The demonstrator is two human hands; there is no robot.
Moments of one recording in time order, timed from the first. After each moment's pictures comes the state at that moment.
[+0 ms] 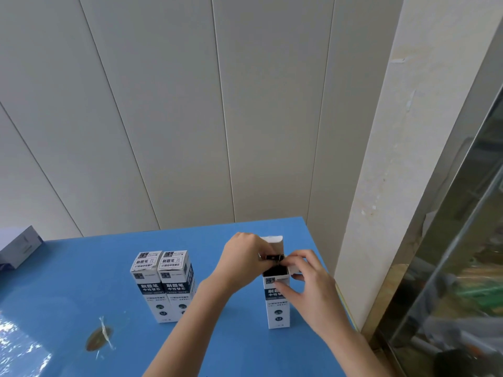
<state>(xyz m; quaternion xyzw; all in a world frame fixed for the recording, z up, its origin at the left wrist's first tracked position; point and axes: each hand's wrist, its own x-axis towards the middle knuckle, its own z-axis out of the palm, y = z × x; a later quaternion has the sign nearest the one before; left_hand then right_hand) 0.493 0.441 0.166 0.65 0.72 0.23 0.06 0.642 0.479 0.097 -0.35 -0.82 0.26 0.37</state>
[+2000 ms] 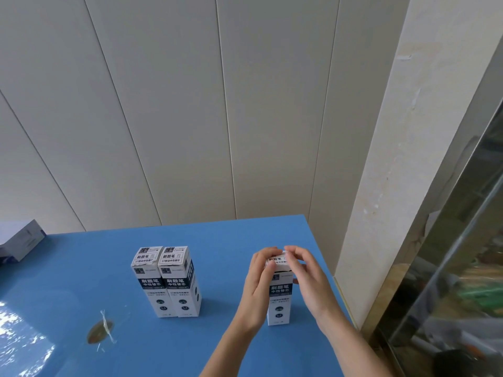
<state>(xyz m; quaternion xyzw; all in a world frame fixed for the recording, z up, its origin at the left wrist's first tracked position) 0.530 0.425 0.088 0.48 0.55 0.61 0.32 0.630 0.485 0.098 -0.38 -0.64 0.55 0.39</state>
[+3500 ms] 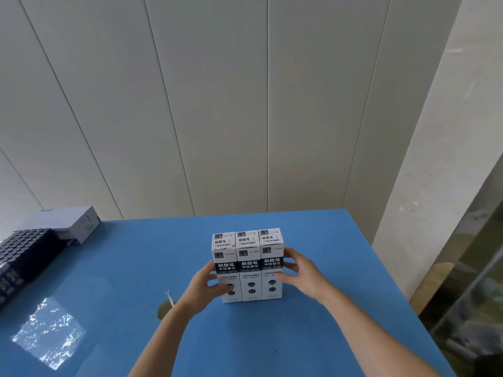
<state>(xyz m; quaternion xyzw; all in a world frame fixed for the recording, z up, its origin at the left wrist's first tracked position) 0.307 0.317 0.033 0.43 0.70 0.46 0.35 0.514 0.461 0.050 -0.32 -0.74 0.56 0.18</state>
